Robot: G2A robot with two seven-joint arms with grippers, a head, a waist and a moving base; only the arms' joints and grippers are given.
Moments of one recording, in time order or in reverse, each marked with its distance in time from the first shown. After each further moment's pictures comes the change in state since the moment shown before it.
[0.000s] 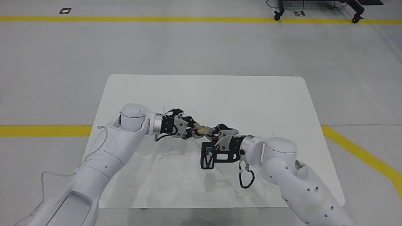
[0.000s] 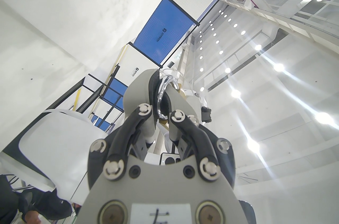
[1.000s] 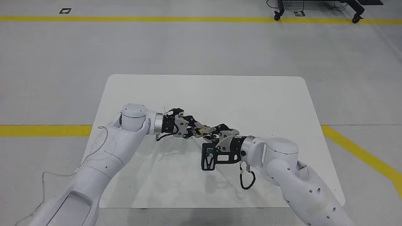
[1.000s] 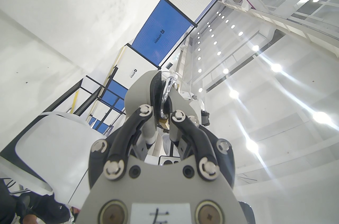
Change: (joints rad) left arm 0.002 0.002 -0.001 -0.004 -0.007 -0.002 0.025; right arm -0.008 0.011 0.006 -0.021 0.007 -0.006 -0.003
